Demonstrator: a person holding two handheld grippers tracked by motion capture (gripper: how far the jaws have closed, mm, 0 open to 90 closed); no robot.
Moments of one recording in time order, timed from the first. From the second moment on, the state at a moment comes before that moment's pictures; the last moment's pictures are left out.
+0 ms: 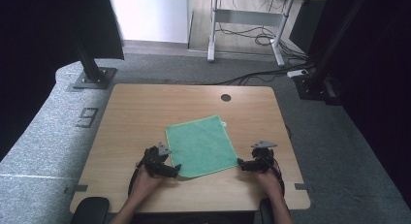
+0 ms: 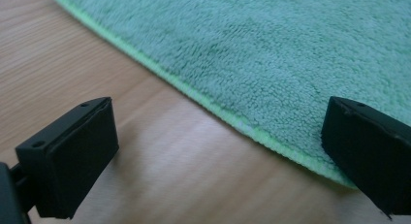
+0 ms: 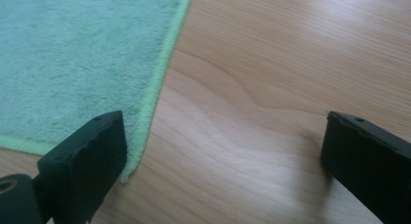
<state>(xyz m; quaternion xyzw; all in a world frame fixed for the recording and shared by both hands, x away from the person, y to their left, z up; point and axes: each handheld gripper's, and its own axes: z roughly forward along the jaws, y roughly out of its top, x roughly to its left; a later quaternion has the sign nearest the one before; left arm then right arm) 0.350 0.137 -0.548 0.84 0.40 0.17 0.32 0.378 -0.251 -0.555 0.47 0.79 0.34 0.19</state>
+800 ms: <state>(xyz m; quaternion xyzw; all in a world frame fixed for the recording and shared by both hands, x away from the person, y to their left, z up) 0.429 0.178 -0.535 0.81 0.45 0.18 0.33 0.377 -0.254 -0.557 0.48 0.79 0.34 0.20</state>
